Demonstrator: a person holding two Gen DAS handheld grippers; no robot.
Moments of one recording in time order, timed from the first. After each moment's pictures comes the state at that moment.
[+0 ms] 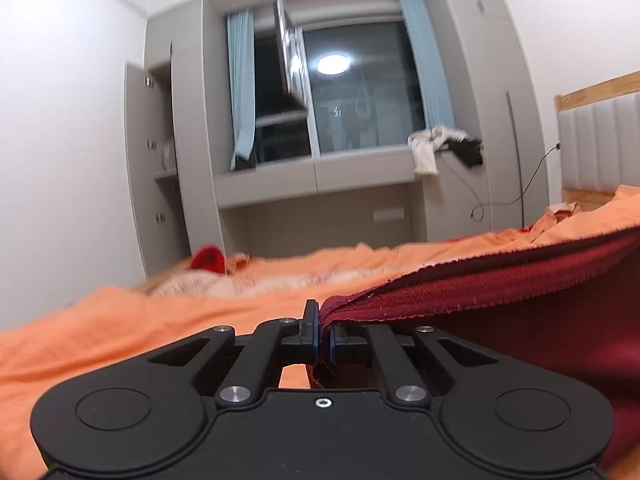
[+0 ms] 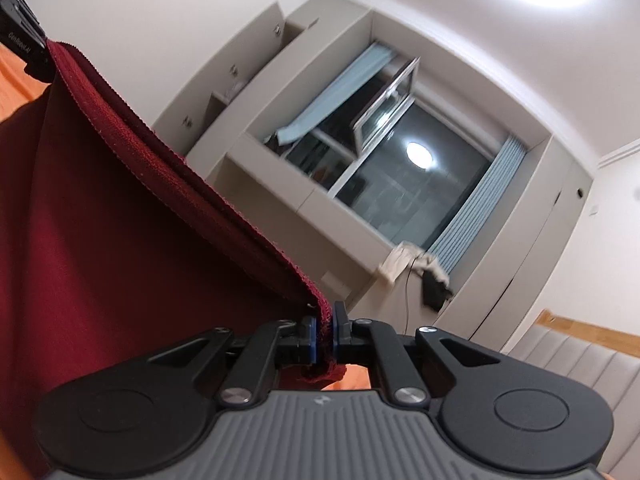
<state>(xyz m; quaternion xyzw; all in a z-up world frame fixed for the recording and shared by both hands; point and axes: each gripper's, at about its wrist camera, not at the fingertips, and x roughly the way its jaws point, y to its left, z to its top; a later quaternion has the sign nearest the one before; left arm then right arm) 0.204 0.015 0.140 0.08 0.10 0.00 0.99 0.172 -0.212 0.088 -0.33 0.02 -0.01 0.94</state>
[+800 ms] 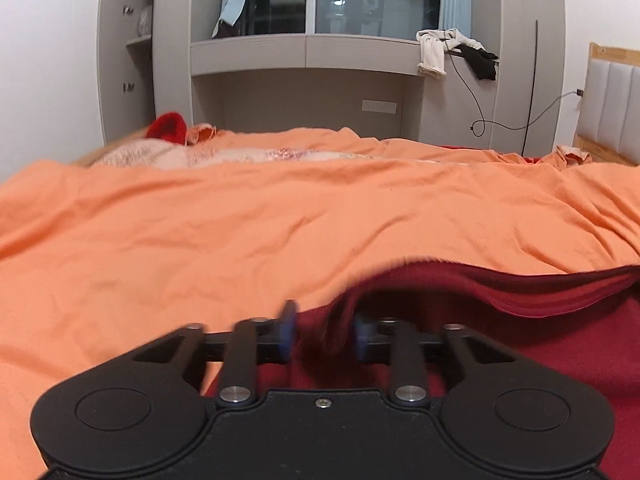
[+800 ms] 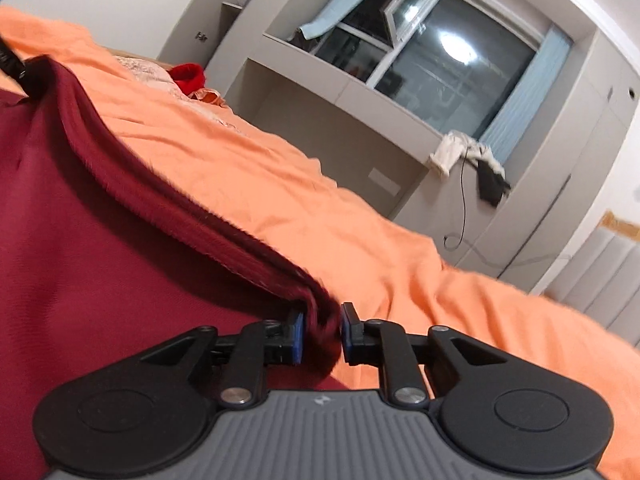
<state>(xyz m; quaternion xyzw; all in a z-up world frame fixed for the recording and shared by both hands) 0.371 0.035 0.050 0.00 0.27 -0.03 0.96 0.295 -0.232 0.010 -0.27 0.19 0.01 0.94</state>
